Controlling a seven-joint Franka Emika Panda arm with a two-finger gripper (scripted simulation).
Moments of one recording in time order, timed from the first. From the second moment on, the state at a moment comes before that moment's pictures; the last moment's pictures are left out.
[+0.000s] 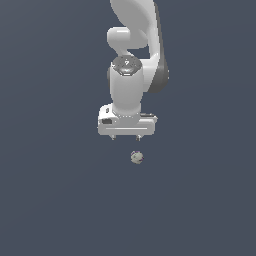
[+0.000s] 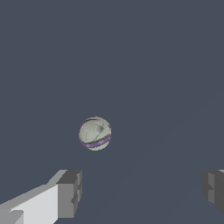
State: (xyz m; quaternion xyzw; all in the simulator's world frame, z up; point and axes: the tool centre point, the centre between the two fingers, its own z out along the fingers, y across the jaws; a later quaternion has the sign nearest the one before) arm 0.014 -0.007 0.180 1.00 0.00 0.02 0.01
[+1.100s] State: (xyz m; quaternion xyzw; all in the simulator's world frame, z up) arm 0.024 -0.006 0.164 1.00 -0.01 0.02 0.01
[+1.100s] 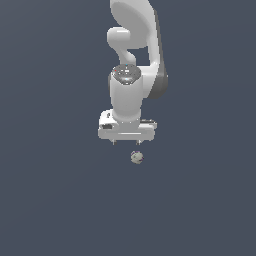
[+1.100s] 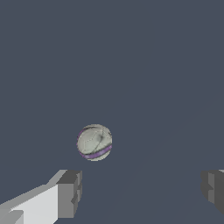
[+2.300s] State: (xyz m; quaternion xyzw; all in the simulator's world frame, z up) arm 0.024 0.043 0.071 1.00 0.03 0.00 0.00
